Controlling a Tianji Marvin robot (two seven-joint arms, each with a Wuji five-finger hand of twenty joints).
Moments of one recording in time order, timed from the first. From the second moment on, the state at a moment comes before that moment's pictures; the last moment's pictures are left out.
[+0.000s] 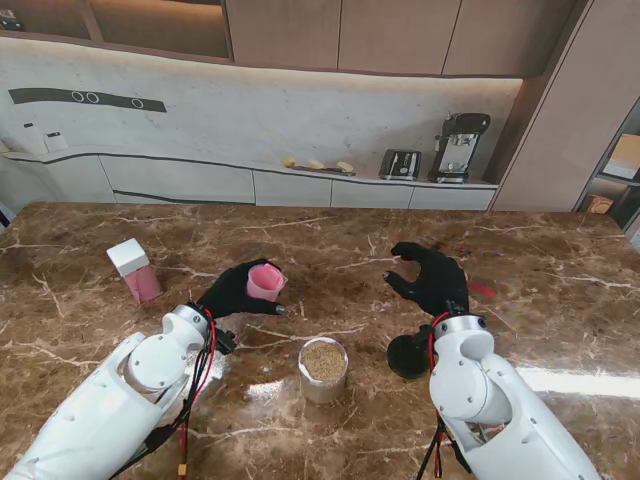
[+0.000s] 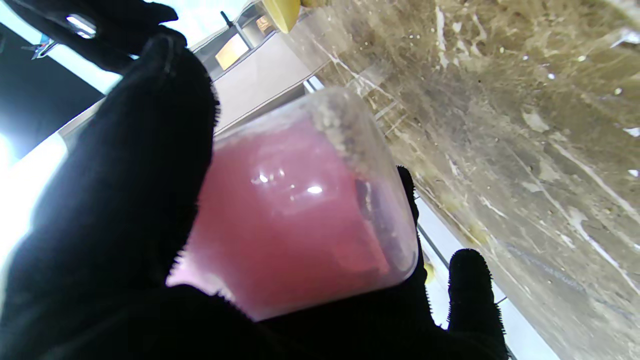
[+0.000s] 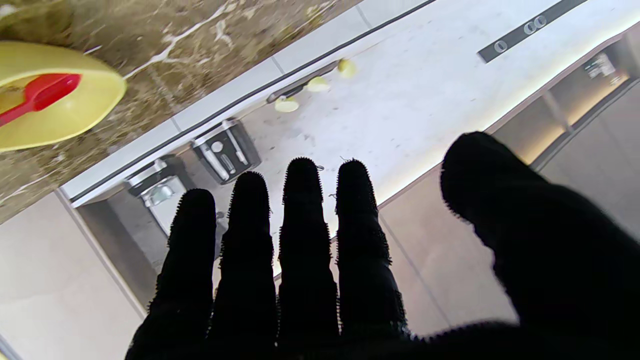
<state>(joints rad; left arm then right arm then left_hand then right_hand) 1.36 -1.16 -1.07 -1.28 0.18 -0.28 0.01 -1.62 -1.17 1.23 -1.67 -0.61 0.16 -0.35 0.73 -0.74 0.48 -0.14 0.50 -0.16 0.86 0.90 1.08 0.04 0.16 0.61 0.63 0.05 0.29 0.56 -0.06 0.15 0.47 0.55 0.29 -0.59 1.05 -0.10 0.62 -0.03 0.40 0.61 0.76 0.01 0.31 0.38 0.60 0.05 0.29 0.36 0.25 0.06 0.76 0.49</state>
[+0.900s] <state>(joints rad) 1.15 -1.25 -0.90 -0.92 0.10 -0.28 0.06 -1.63 -1.17 1.16 -1.63 -0.66 0.12 -0.36 1.02 -0.38 -0.17 -0.13 0.13 -0.17 0.98 0.94 0.74 -0.03 0.27 0.26 0.38 -0.10 0.18 0.44 -0.05 -0.02 0.15 0.57 0.27 -0.56 1.05 -0.10 0.62 -0.03 0.39 0.61 0.70 0.01 0.25 0.38 0.57 0.05 0.26 0.34 0.23 0.06 0.72 0.42</state>
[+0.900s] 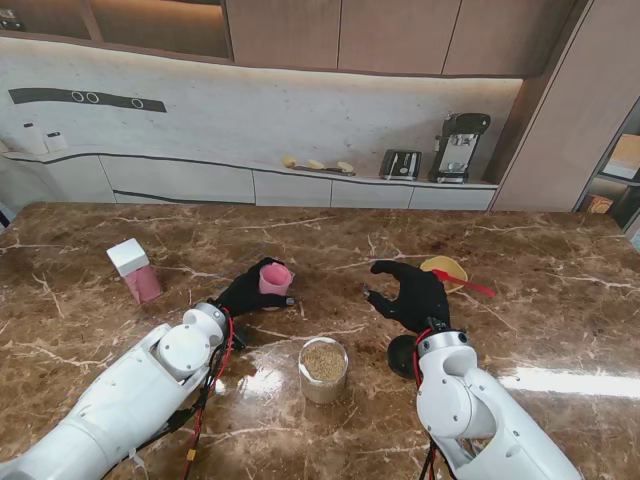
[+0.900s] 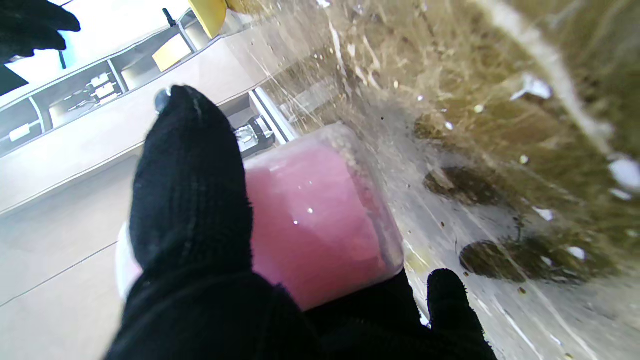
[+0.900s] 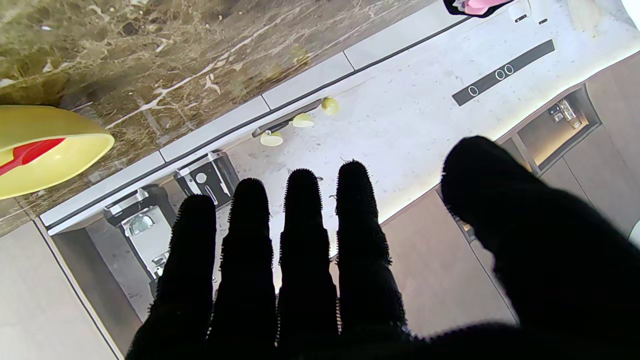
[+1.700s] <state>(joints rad) 1.12 -1.22 -0.90 -0.91 0.16 -0.16 -0.04 -1.63 -1.17 1.15 -1.64 -0.64 0.12 -0.36 0.98 -0.21 -0.18 -0.13 0.09 -0.22 0.63 1.13 0.38 -0.19 0.22 0.22 0.13 -0.19 0.08 0.38 -0.01 -0.28 0.03 0.10 0.27 -0.55 1.05 -0.10 0.62 -0.04 0.39 0.61 0.70 0.01 0.25 0.38 0.57 0.05 0.26 0.34 0.23 0.06 0.72 0.42</state>
